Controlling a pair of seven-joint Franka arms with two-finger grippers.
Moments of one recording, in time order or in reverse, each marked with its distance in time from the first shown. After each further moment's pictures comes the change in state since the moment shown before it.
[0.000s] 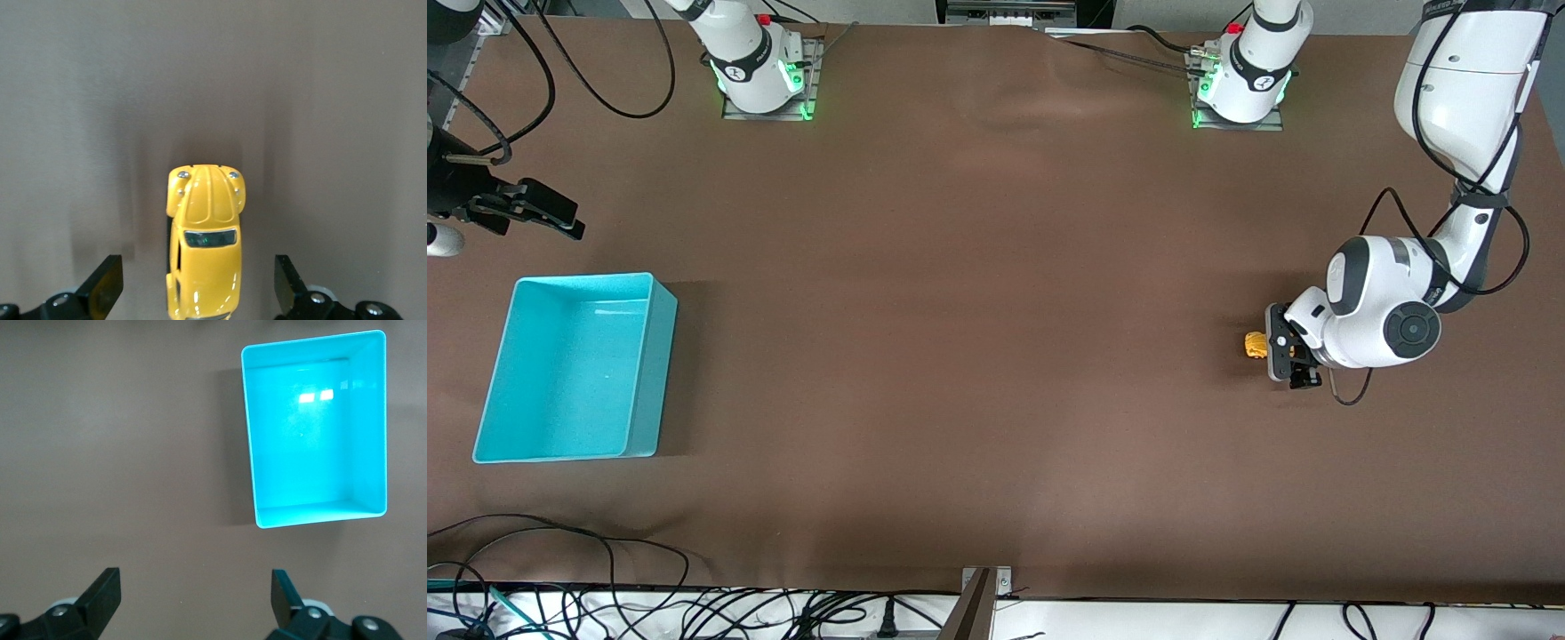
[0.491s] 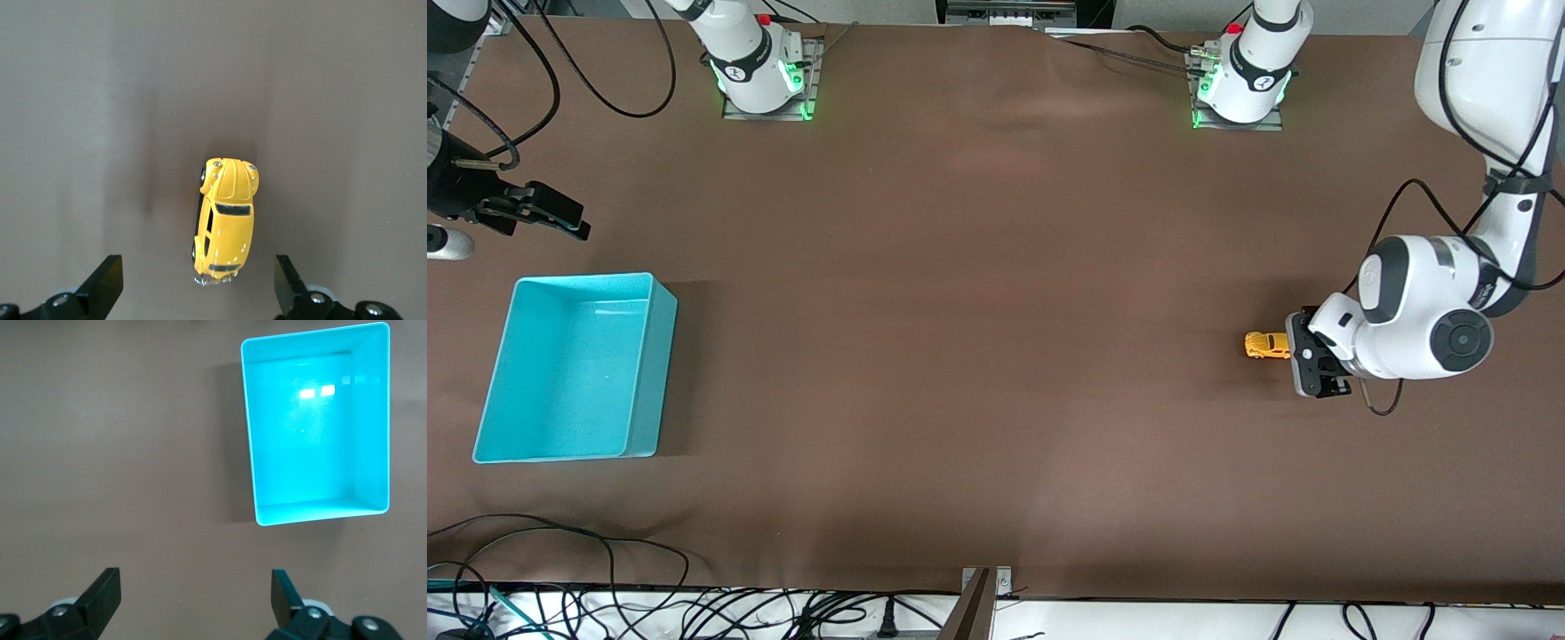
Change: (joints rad) left arm -0.014 -0.006 0.009 0.151 -0.014 -0.174 -0.072; right arm 0.000 0.000 -0.001 -0.013 0.000 0.008 0.000
